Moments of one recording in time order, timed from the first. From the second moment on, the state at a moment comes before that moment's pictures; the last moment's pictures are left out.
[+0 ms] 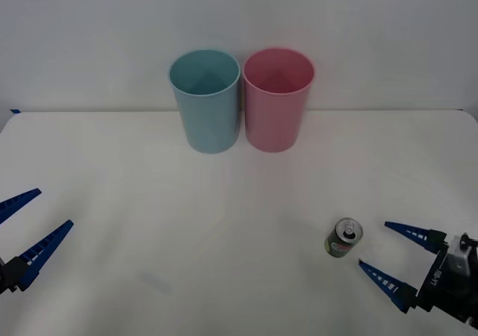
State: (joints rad) right arm 0.25 -0.47 -0.22 -1.41 1.10 -1.14 0.26; left arm 0.35 0.40 0.52 -1.66 -0.96 -1.22 0.00
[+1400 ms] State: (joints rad) right arm 0.17 -0.36 -0.09 -1.41 1.20 -0.93 0.27; left arm 0.35 0.40 0.52 -1.66 -0.96 -1.22 0.00
